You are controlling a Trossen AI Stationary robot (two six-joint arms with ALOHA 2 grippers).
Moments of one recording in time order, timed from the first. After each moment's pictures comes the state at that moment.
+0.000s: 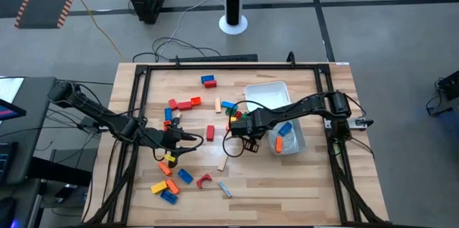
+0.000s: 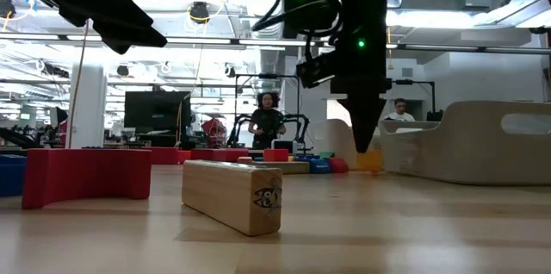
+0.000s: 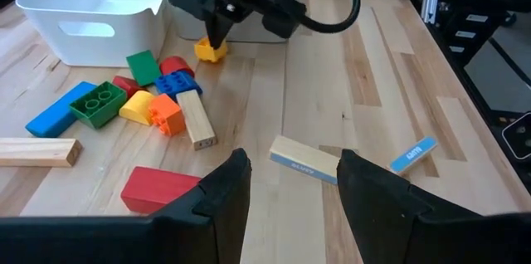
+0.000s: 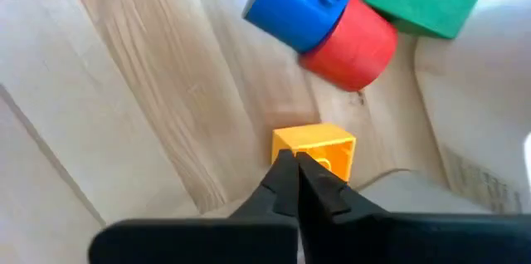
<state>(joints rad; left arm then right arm) -0.43 0.94 0.49 0.01 -0.42 -0.32 0.07 1.97 1.43 -1.02 0.21 0.40</state>
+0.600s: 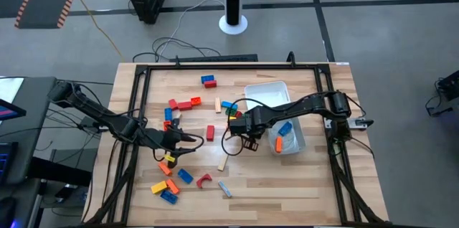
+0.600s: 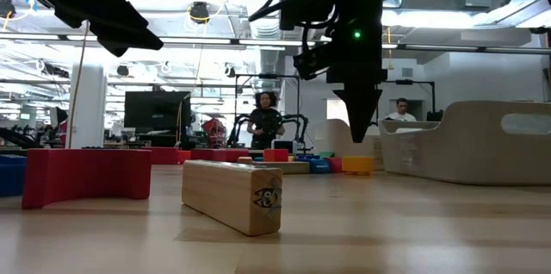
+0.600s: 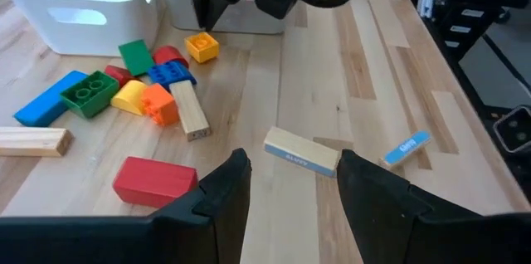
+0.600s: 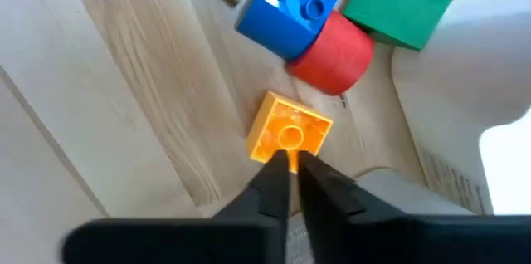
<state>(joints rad) -0.43 0.94 0.49 -0.02 -0.39 -0.34 0.06 1.97 1.48 -1.08 0.21 0.39</state>
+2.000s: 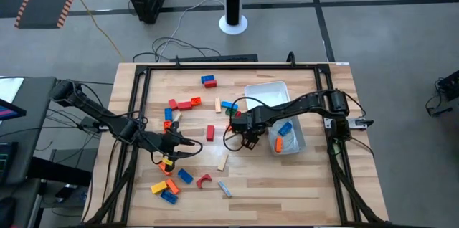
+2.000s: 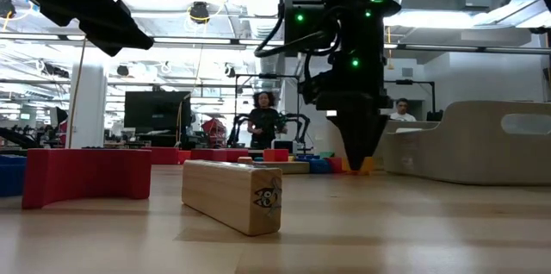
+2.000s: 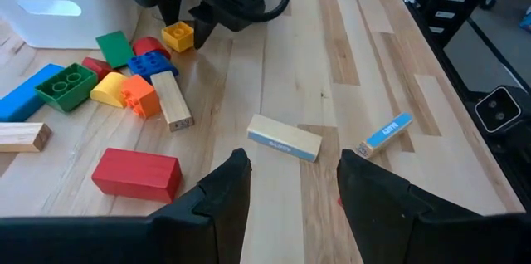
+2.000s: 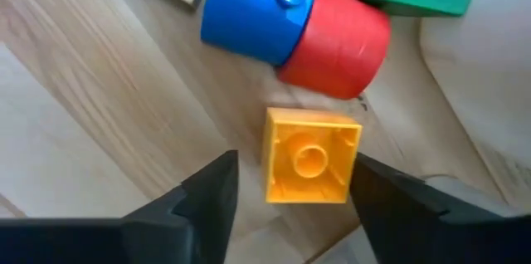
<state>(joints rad) -0.48 0.94 0.49 -0.03 -0.40 -0.35 0.02 1.99 1.36 -0.93 0.16 0.55</state>
